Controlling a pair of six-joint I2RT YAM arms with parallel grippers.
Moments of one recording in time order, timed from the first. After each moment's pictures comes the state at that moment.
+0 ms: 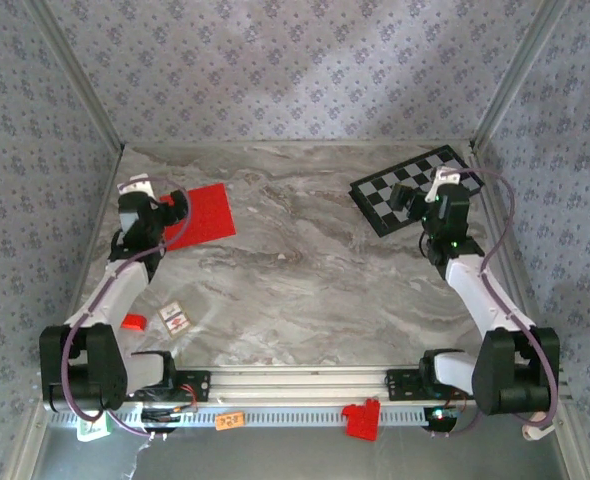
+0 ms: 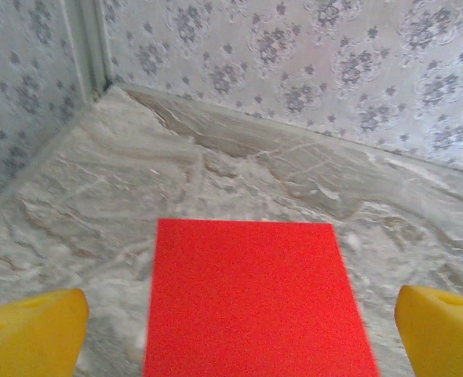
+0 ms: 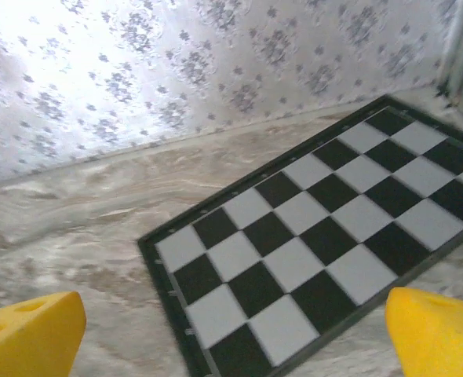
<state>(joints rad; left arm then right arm) 0.00 1.21 0.72 0.11 -0.09 -0.29 0.05 1.21 0.79 0.05 0.01 0.27</state>
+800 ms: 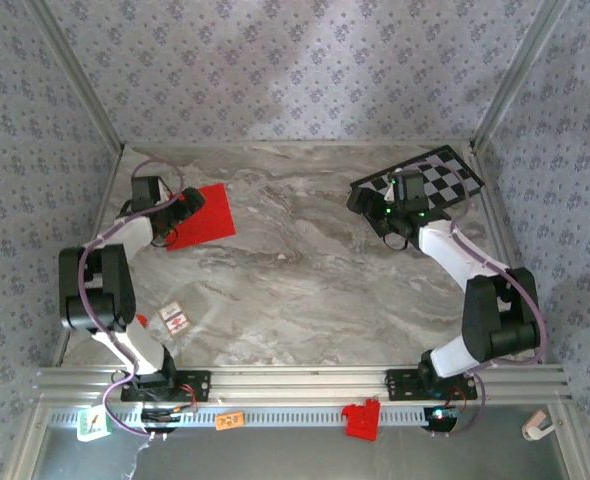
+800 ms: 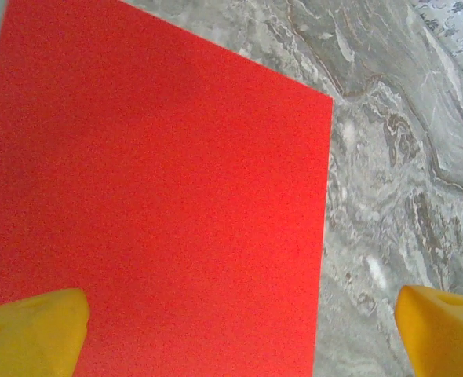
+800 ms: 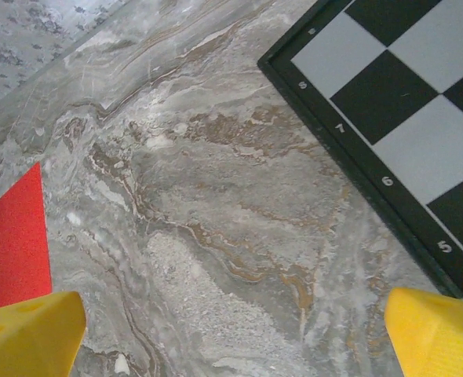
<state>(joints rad) 0.06 1.71 1.04 -0.16 0.26 -0.61 0.23 1.50 1.00 -0.22 -0.20 0.60</state>
